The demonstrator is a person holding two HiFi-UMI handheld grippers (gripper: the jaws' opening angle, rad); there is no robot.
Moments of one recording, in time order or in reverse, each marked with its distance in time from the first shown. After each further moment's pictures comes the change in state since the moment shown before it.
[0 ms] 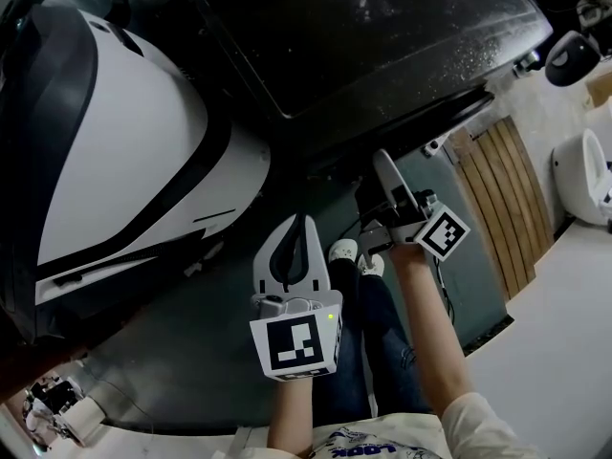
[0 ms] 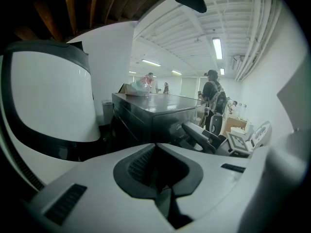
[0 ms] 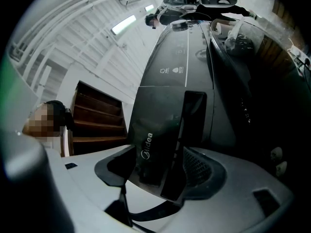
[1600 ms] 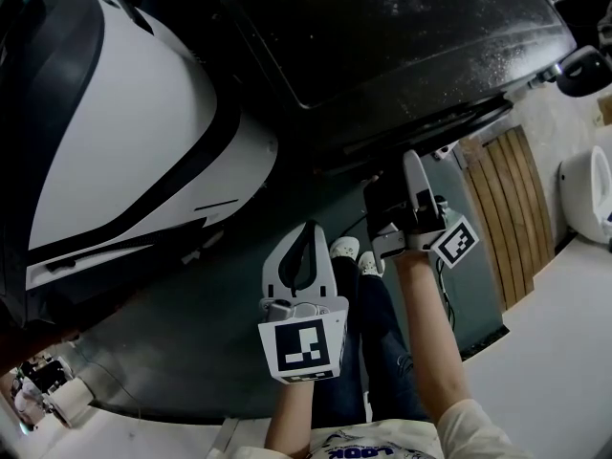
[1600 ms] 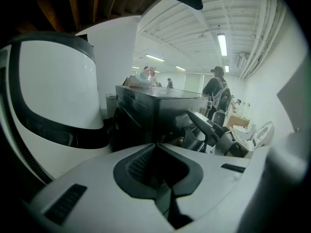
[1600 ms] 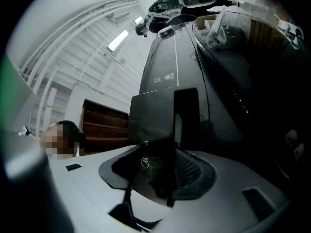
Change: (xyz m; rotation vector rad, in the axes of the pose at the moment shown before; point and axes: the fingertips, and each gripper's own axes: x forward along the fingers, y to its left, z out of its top) left arm -0.001 0.007 -0.036 -0.002 0.065 0.029; right arm -0.006 -0.001 0.007 0.132 -0.093 0.127
